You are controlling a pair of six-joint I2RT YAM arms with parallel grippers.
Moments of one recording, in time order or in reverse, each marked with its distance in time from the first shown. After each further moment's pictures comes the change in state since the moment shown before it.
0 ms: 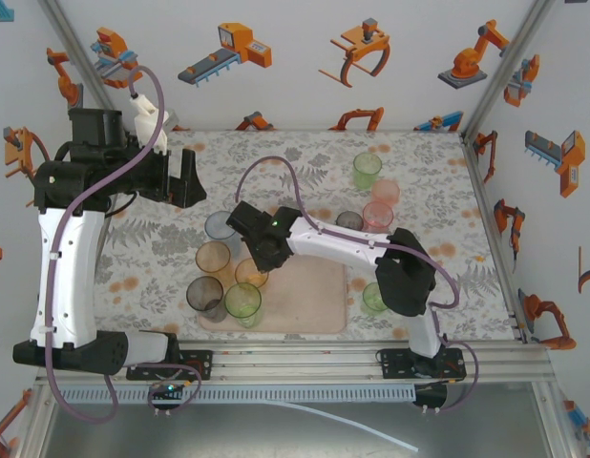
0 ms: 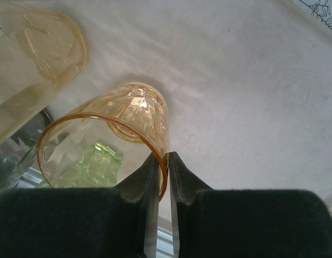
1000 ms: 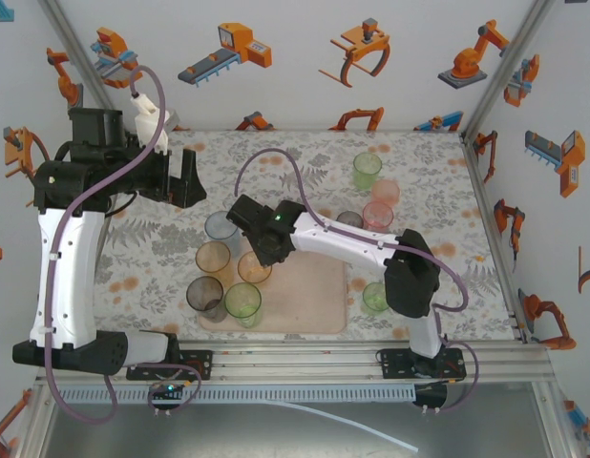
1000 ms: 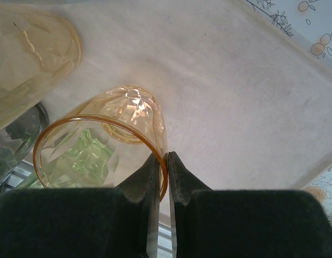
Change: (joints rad) left arm -0.007 0.000 0.008 0.000 -0.010 0.008; right arm 0.000 -0.027 0.061 -0.079 0.056 -0.042
